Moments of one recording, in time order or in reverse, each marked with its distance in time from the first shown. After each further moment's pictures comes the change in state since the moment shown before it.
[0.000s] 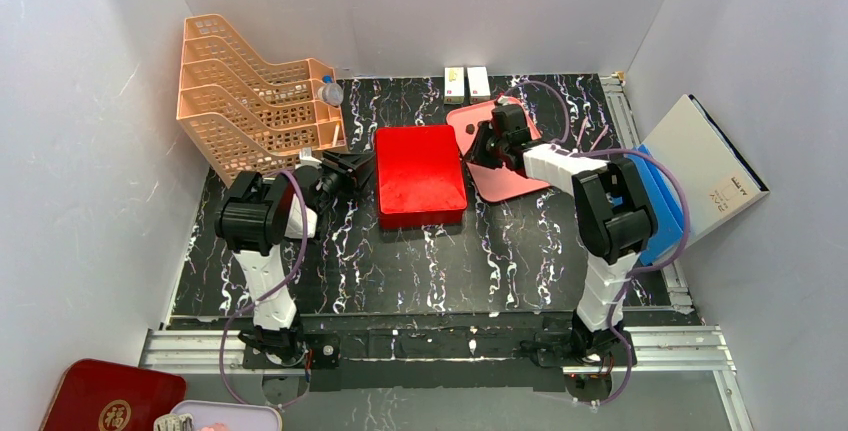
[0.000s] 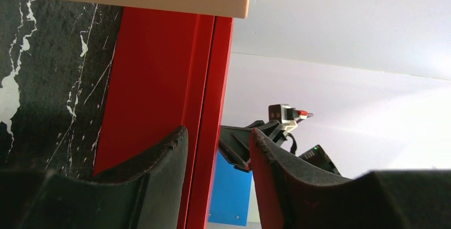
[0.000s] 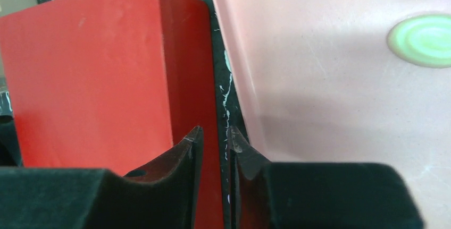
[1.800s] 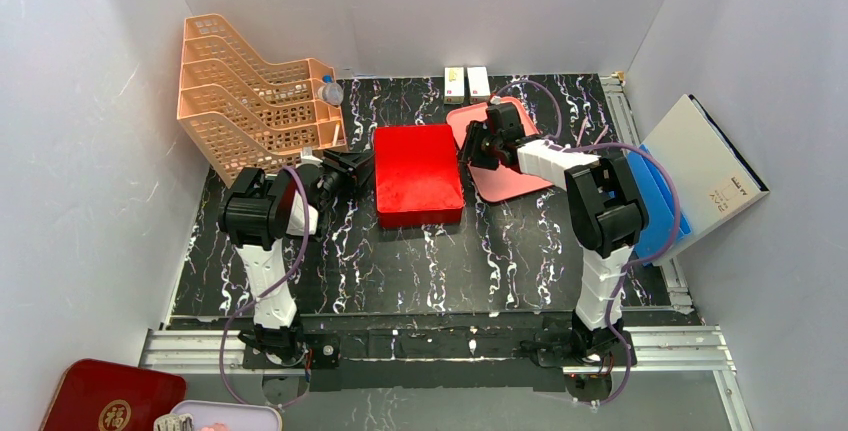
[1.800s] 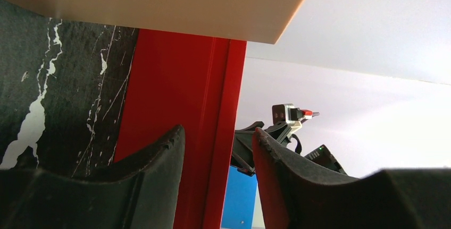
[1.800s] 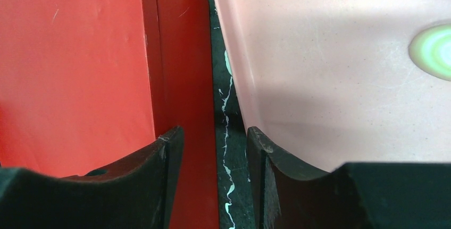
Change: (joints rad) left arm 0.006 0.051 0.040 -0.006 0.002 0.011; right arm 0.014 0.080 0.071 -0.053 -0.028 -0.030
